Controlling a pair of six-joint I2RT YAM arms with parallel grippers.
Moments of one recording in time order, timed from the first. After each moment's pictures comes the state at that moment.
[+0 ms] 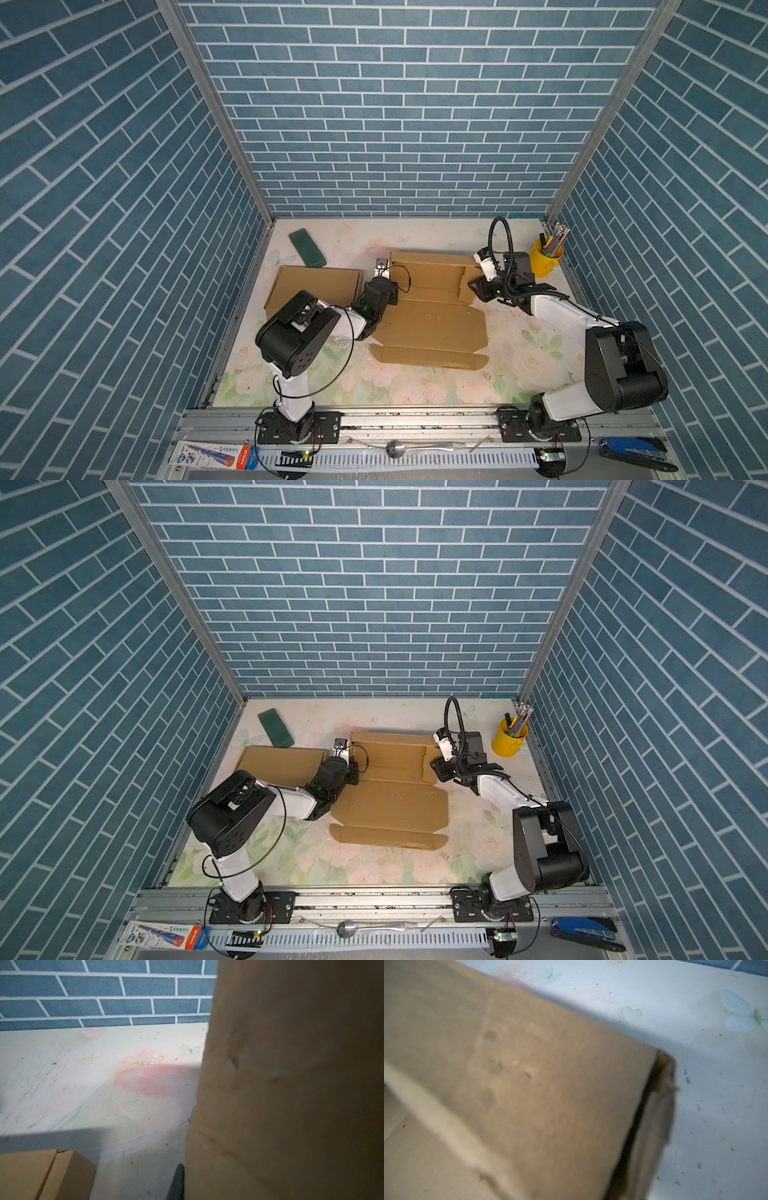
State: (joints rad) left arm -0.63 1.83 0.72 0.68 -0.35 -0.25; right arm 0.24 1.49 0.82 -0.11 -0.31 -0.16
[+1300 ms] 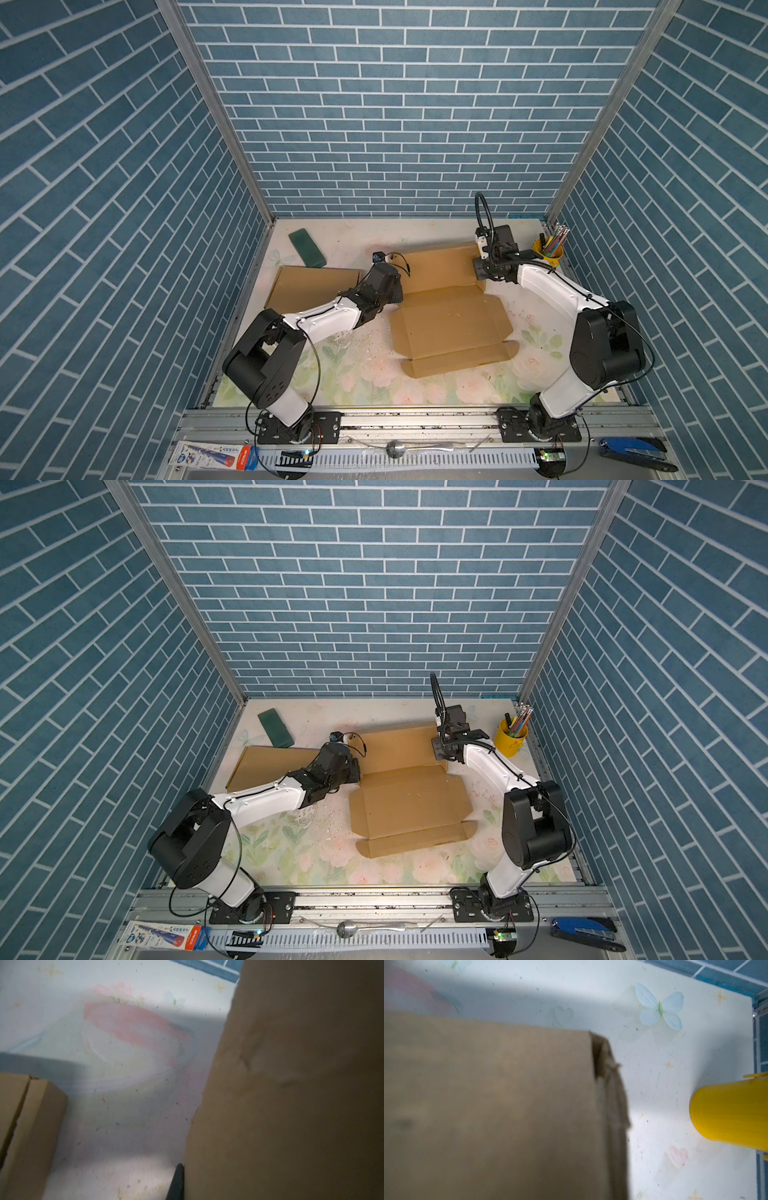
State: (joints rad) left arm -0.67 1.58 0.90 -0.05 -0.14 -0.67; right arm 0.34 1.64 1.27 -0.63 0.12 -0.03
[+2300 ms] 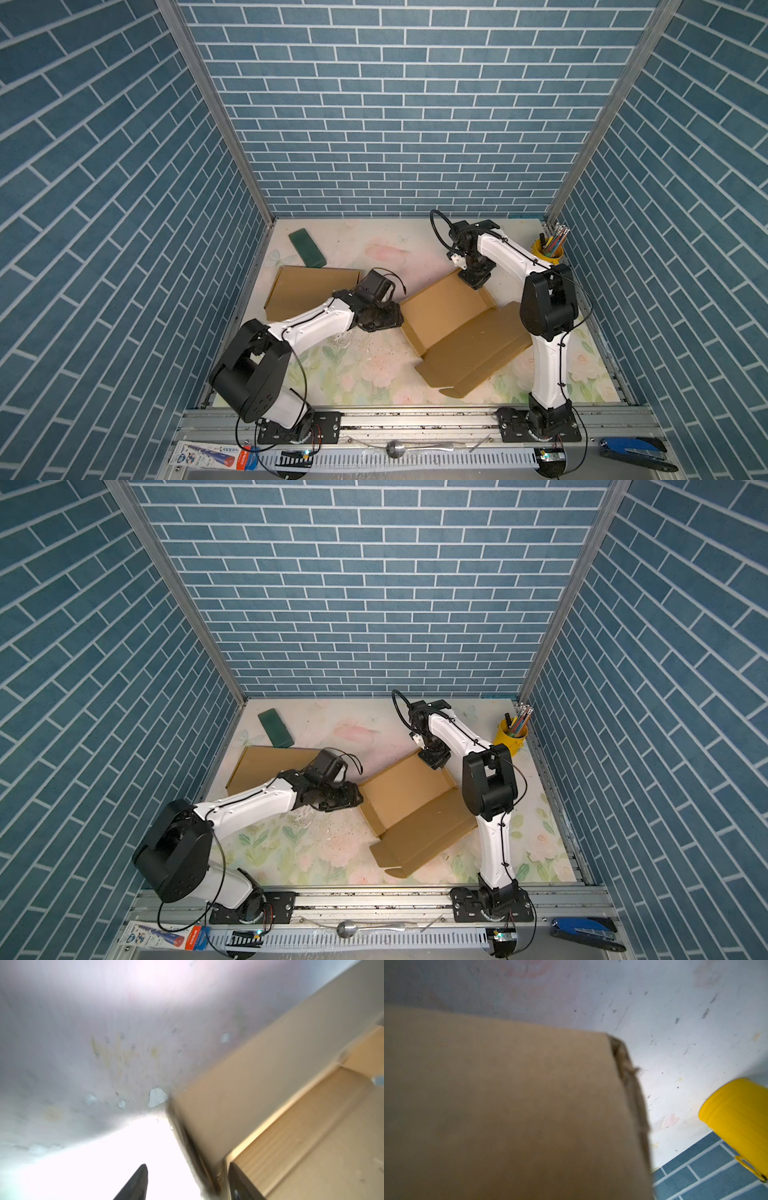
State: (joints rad) left arm -0.61 1.48 0.95 -0.52 0.26 -0.66; right arm 0.47 2.13 1.83 -1.37 0.26 -0.33
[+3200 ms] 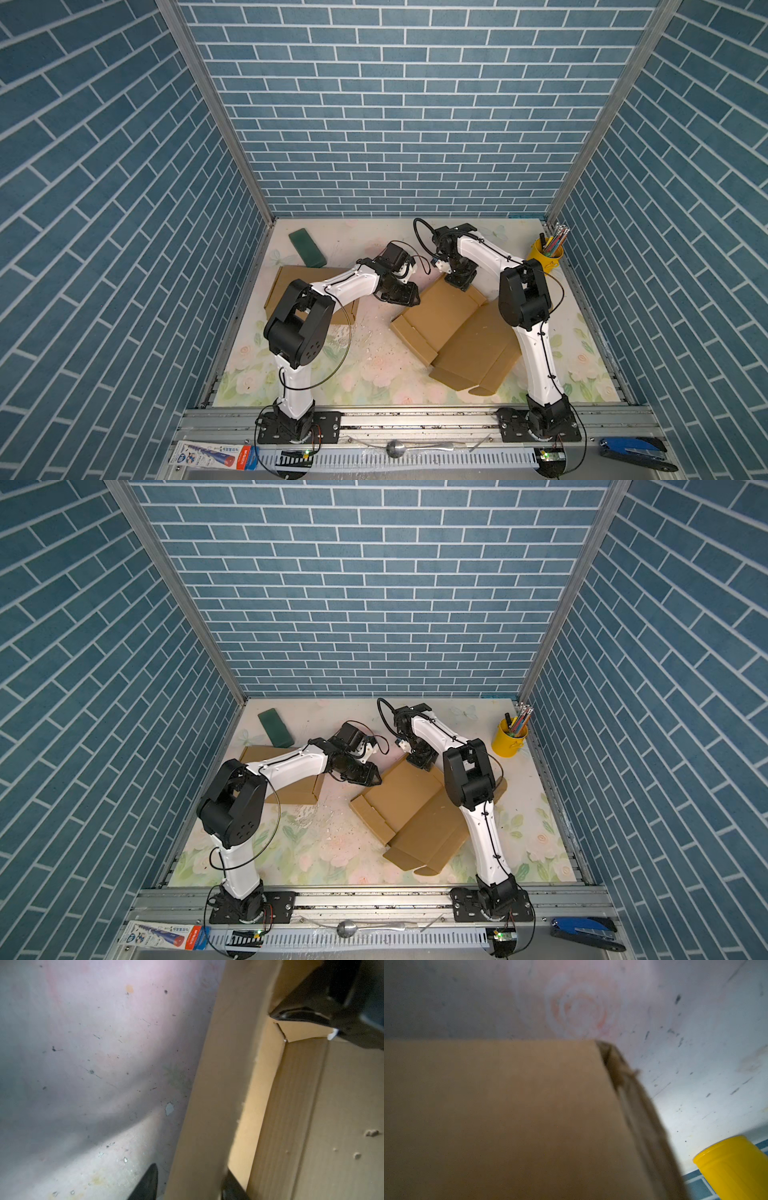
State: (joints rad) left arm -0.59 1.92 1.32 -0.54 0.40 -0.28; right arm 0.53 2.31 1.99 -1.37 0.27 -0.40
